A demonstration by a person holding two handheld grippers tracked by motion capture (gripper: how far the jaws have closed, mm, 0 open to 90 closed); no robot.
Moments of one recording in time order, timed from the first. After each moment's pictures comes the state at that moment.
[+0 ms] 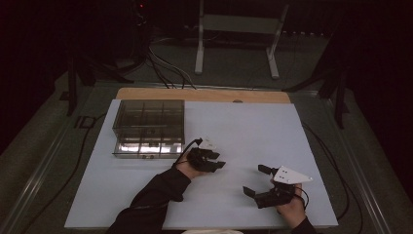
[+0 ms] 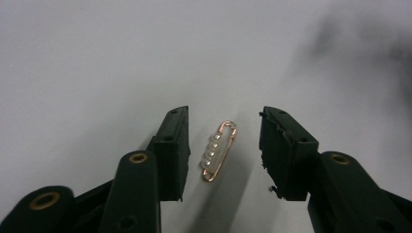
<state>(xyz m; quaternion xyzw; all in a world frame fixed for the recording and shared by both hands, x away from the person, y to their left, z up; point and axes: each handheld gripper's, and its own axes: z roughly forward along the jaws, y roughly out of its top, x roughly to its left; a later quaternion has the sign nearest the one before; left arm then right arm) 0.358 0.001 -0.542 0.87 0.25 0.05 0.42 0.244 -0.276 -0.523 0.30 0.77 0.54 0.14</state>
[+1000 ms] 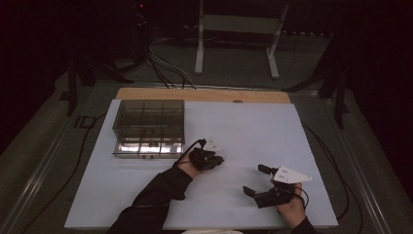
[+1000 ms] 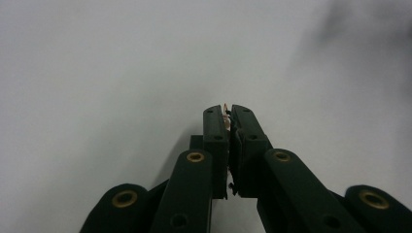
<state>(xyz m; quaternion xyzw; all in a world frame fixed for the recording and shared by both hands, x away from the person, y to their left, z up) 0.355 -0.005 -0.537 0.89 0.22 0.07 0.40 0.244 -0.276 -0.523 0.30 0.77 0.54 0.14</state>
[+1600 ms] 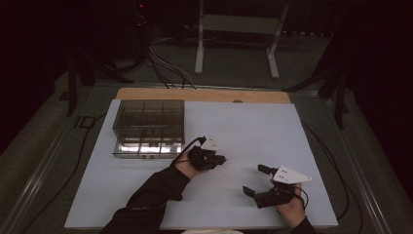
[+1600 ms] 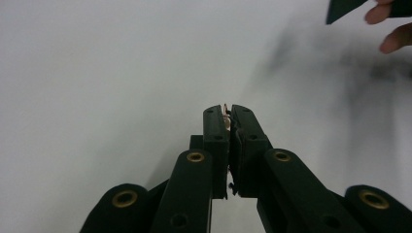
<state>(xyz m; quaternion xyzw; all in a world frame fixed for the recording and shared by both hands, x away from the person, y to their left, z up) 0.338 -0.001 -0.501 0.88 0.20 0.06 0.42 0.244 -0.275 -0.524 0.30 0.77 0.54 0.14</state>
